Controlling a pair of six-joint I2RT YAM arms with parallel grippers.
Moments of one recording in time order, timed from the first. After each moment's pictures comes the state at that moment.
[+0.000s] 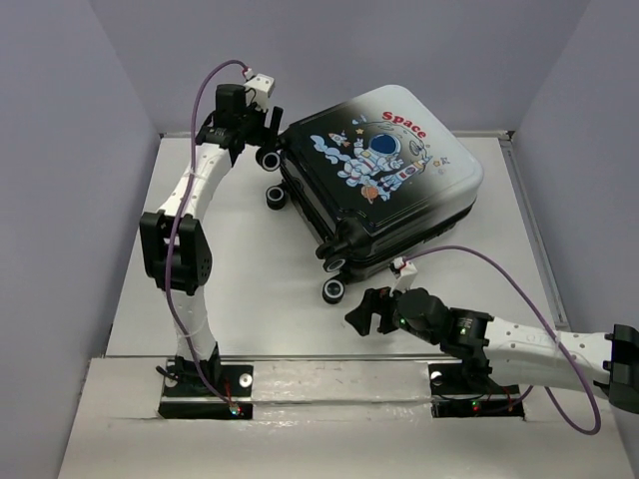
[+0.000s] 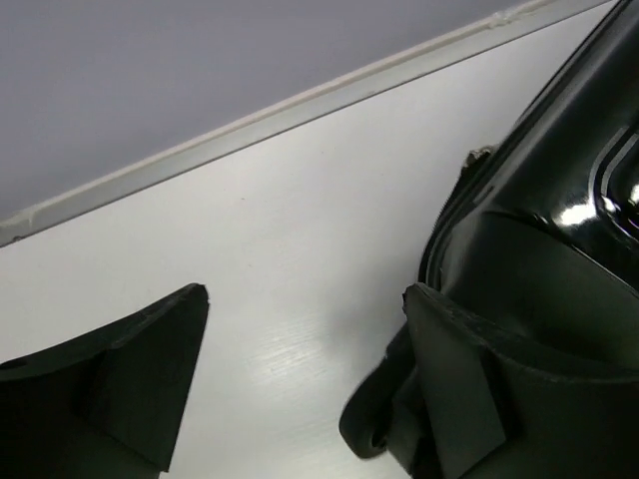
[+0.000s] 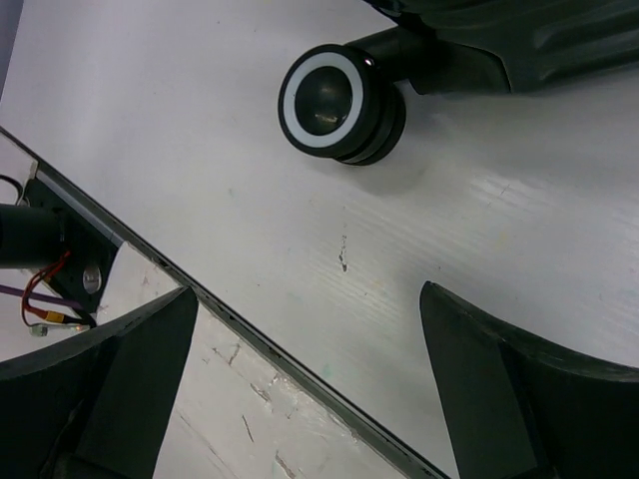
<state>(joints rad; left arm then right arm) -0.20 1.94 1.85 -0.38 0.09 0.18 1.17 0.84 0.36 -0.02 0.30 0.81</state>
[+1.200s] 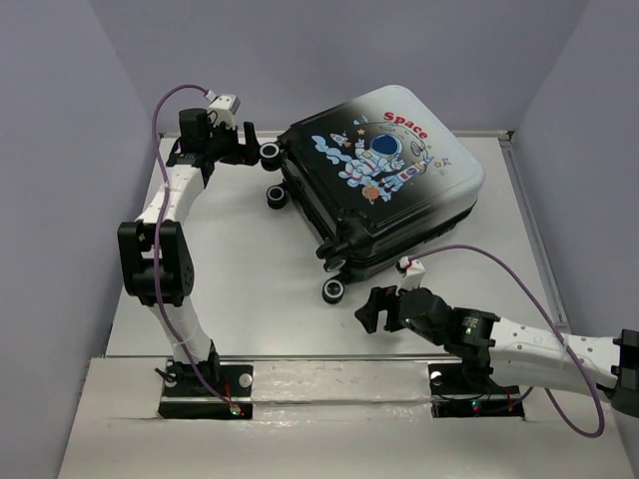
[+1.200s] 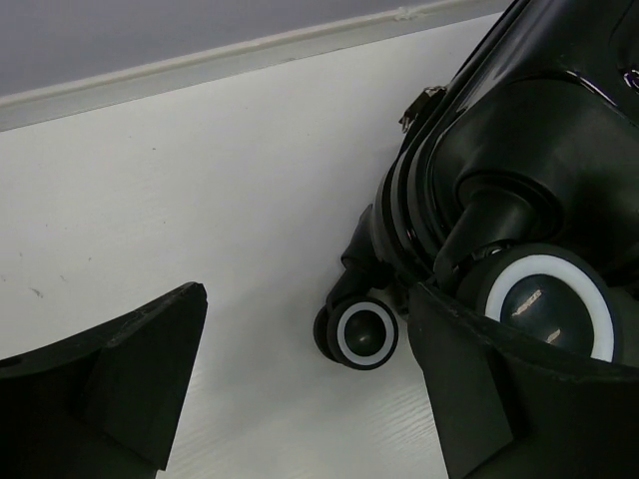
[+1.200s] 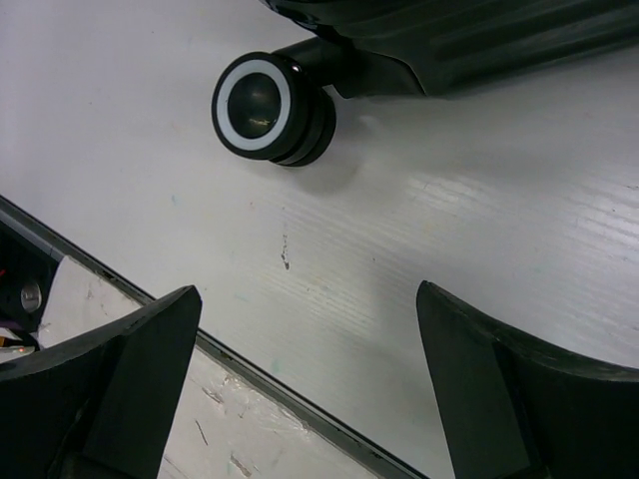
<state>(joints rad) -0.03 1.84 1.52 -0.14 0.44 -0.02 1.16 0.79 0.38 -0.16 0.39 0.78</state>
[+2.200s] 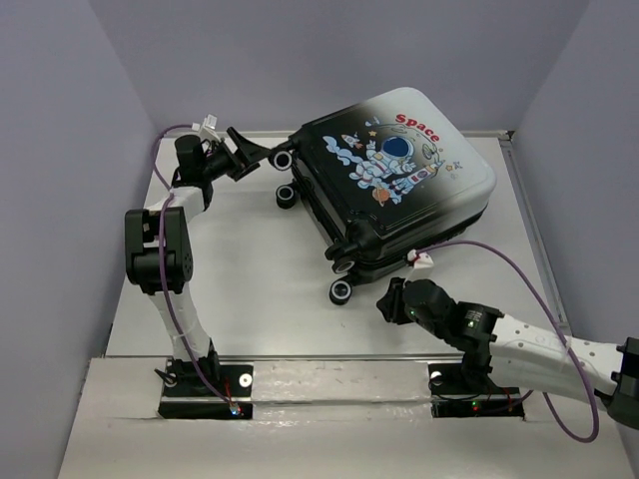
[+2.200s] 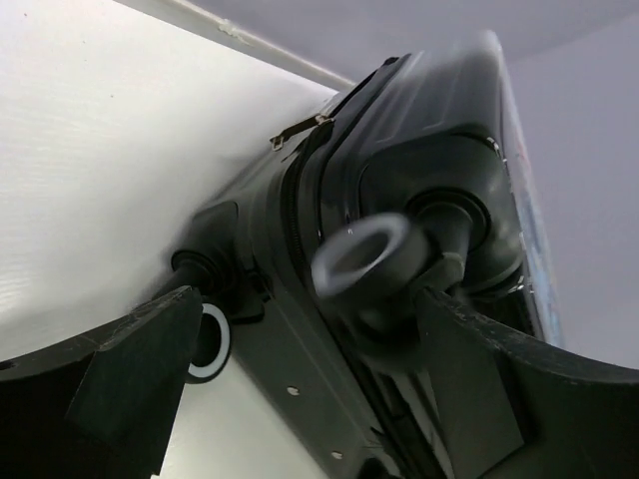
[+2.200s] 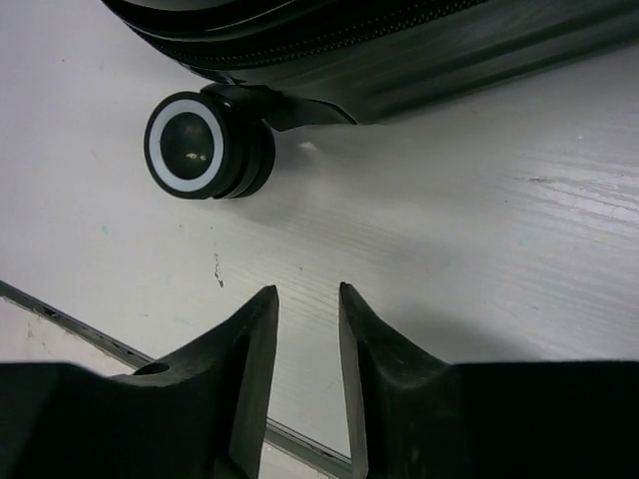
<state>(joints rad) 0.04 1.95 1.28 0.44 0.78 -0.81 1.05 0.78 0.41 -0.28 0.40 0.77</state>
